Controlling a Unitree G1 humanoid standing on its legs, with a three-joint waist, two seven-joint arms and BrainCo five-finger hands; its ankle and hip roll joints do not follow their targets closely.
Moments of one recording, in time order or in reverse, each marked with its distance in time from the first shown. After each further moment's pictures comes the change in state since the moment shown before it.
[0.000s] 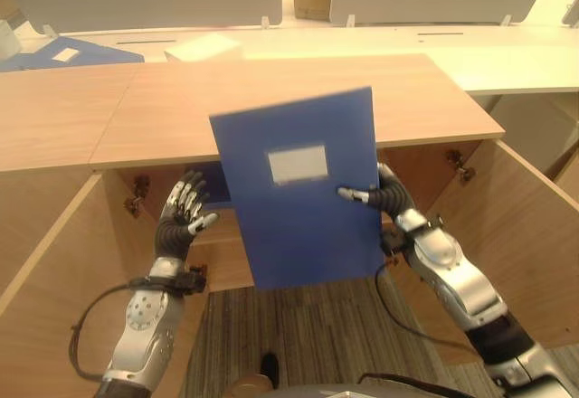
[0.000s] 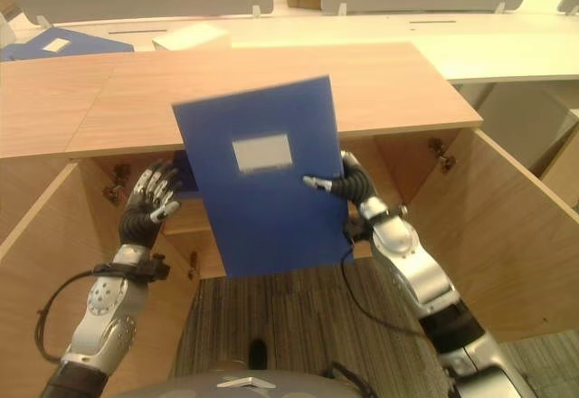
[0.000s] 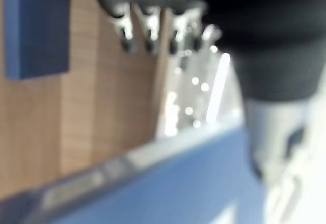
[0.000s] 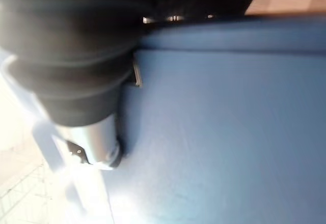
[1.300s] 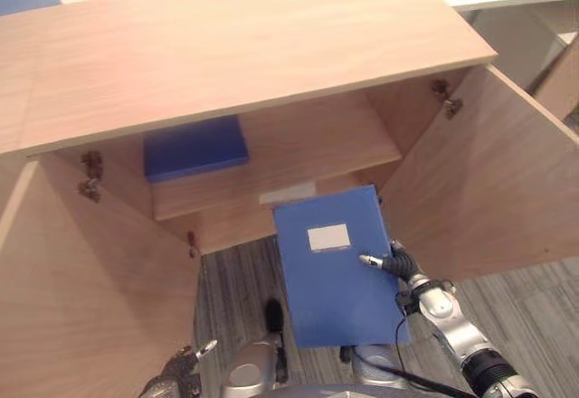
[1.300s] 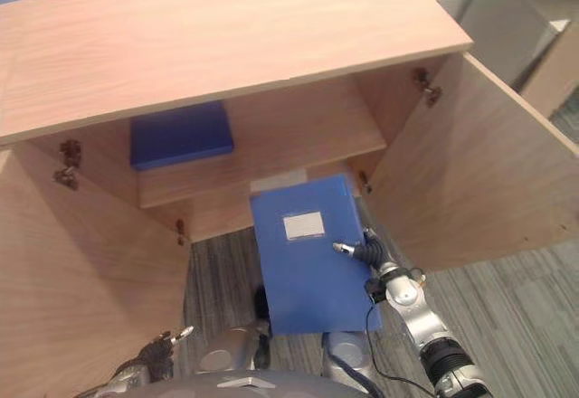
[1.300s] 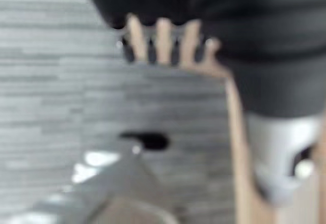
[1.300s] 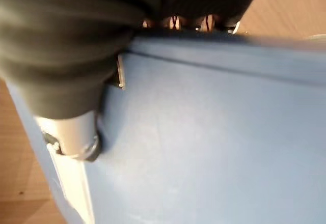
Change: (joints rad) left arm -0.136 -0.177 0.056 1.139 0.143 0.327 -0.046; right arm 0.045 0.101 -0.032 0.677 -0.241 -0.260 0.020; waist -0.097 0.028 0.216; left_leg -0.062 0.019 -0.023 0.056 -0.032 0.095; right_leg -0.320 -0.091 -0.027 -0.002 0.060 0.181
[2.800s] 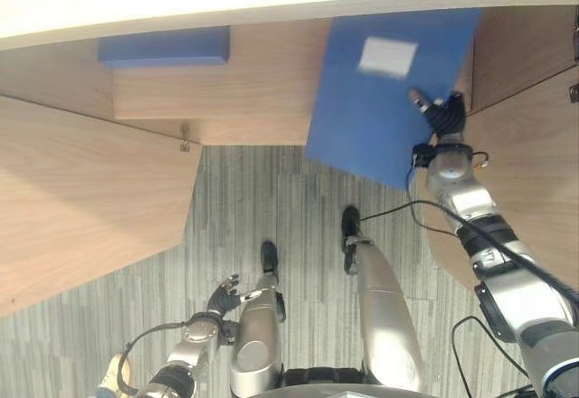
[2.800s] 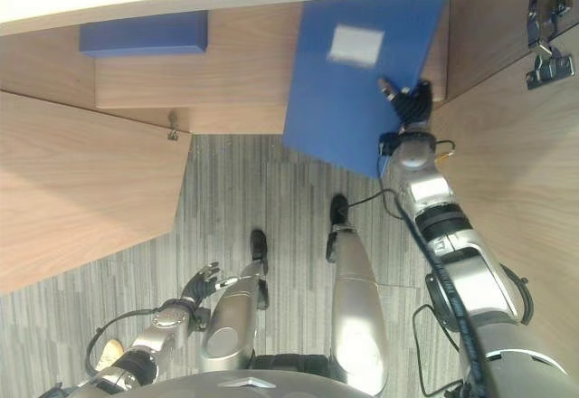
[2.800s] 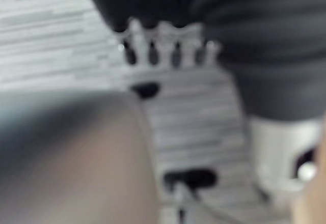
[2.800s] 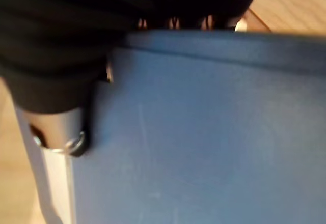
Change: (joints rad) left arm -0.142 -0.006 -0.305 -0.254 0.093 -0.073 0.046; right arm -0.772 -0.078 -0.089 0.182 0.338 0.108 -0.528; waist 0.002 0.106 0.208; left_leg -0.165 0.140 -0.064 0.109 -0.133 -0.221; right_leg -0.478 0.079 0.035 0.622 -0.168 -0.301
